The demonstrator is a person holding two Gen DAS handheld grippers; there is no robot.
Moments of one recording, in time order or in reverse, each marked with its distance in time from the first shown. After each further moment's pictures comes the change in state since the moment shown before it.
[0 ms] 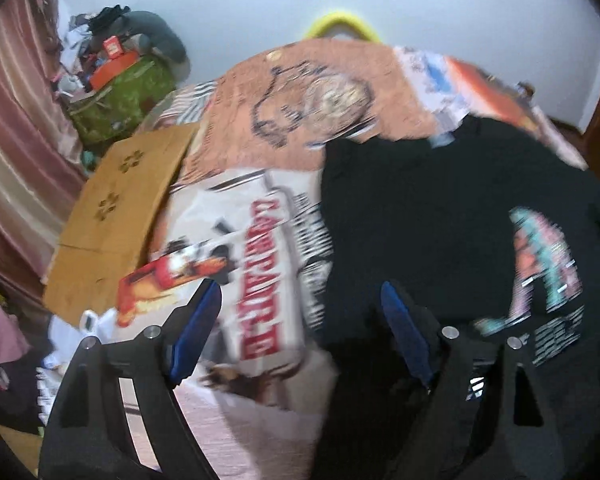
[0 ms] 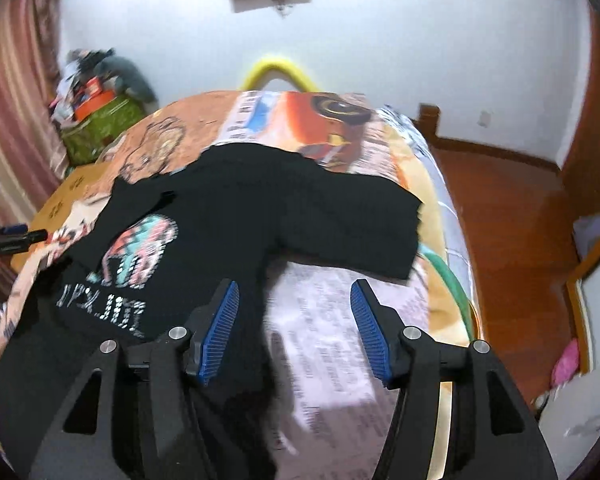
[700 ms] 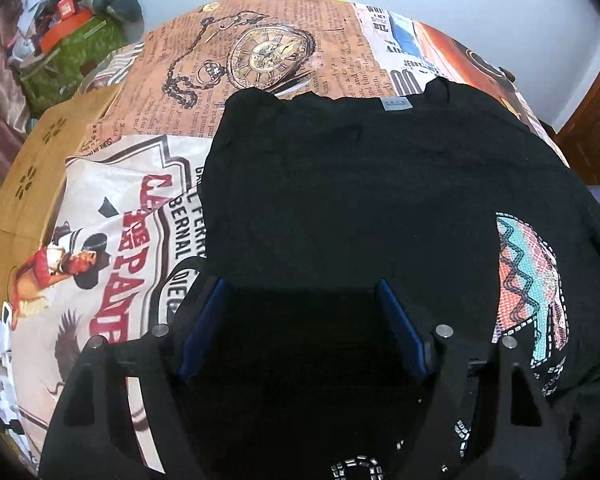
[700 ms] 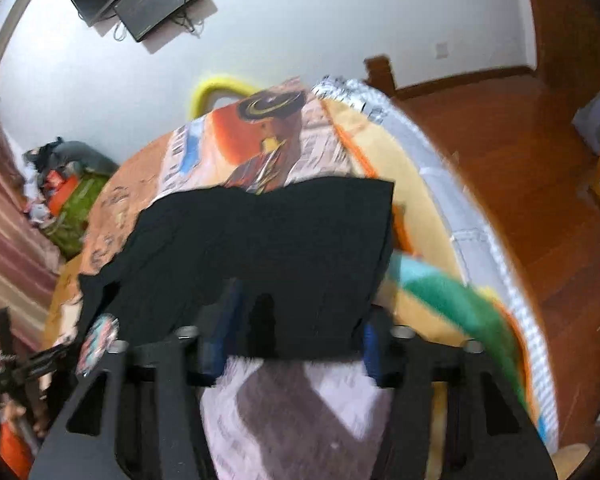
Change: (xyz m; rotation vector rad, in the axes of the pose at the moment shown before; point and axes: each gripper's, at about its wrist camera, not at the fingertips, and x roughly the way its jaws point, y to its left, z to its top) left arm 0.082 -0.057 0.010 -0.039 0.127 -0.151; right arm 0.063 -0.067 0.023 0.326 -0.028 0.024
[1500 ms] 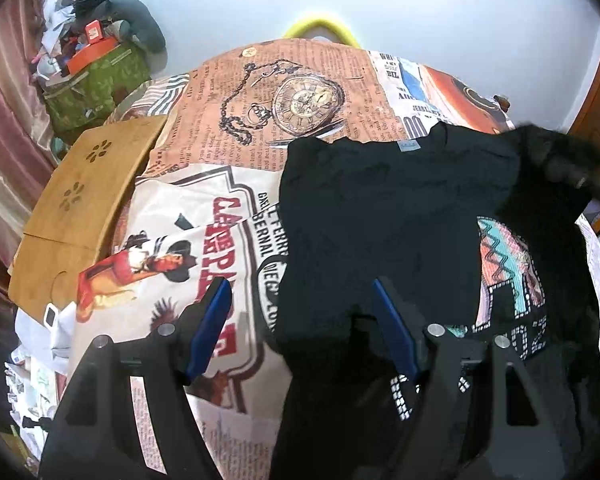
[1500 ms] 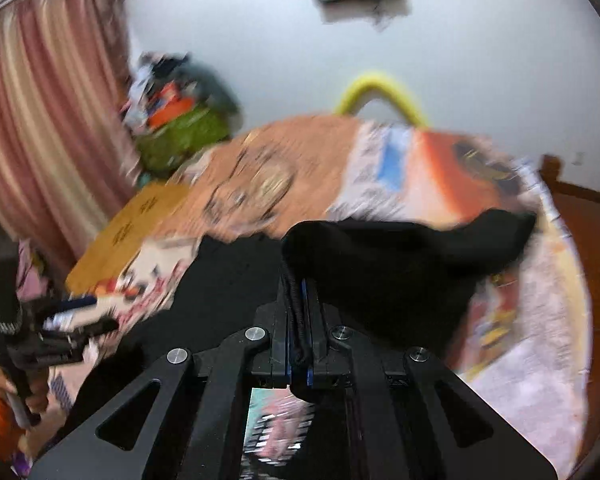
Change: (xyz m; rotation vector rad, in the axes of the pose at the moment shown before) left arm -0.086 0.044 -0.023 0.008 -0.119 0.044; right arm 0.021 0.204 -0.005 -0.467 0.063 0.291
